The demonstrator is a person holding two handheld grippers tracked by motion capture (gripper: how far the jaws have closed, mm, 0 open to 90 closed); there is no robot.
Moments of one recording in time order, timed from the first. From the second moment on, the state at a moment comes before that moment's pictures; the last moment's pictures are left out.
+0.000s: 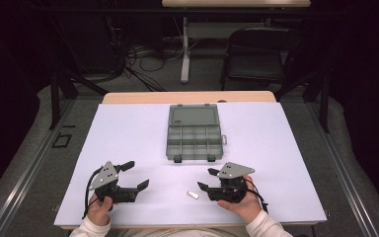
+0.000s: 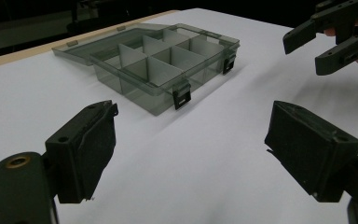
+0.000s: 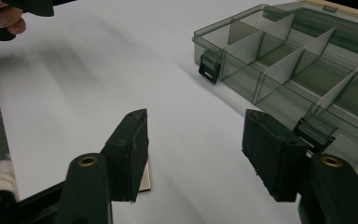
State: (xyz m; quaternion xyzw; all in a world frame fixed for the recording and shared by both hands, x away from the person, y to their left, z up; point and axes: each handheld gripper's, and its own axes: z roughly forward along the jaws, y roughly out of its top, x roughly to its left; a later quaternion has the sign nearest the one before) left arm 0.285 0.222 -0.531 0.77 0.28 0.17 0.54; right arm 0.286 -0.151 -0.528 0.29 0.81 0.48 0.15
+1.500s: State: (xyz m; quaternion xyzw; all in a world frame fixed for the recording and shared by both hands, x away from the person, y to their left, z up) left arm 0.284 0.222 -0.531 0.78 0.28 0.17 0.54; right arm 0.292 -0.125 -0.549 0.25 0.85 0.45 0.10
